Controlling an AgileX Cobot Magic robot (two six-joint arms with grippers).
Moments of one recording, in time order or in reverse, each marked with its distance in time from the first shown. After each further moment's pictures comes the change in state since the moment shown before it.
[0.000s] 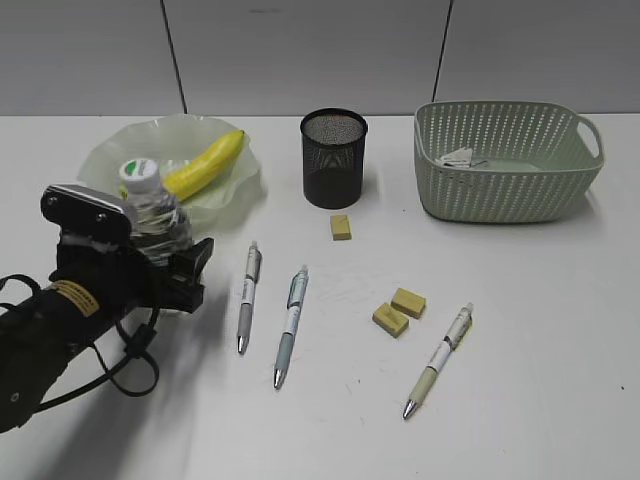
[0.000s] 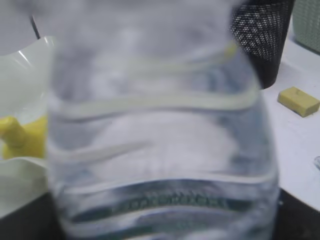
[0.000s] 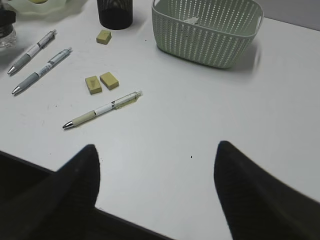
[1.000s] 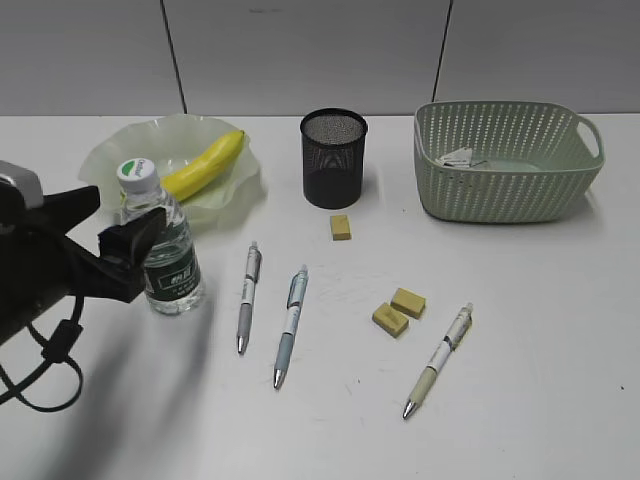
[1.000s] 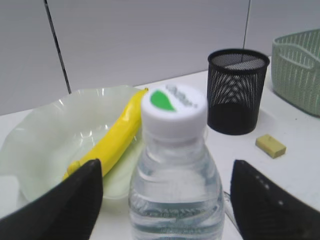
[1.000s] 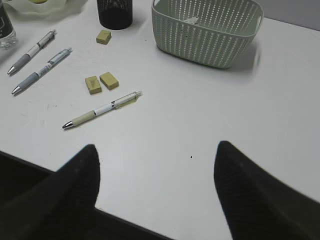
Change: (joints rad) left arm 0.000 -0.338 0.201 -0.007 0.041 0.000; right arm 0.000 0.000 0.000 0.000 -0.001 0.000
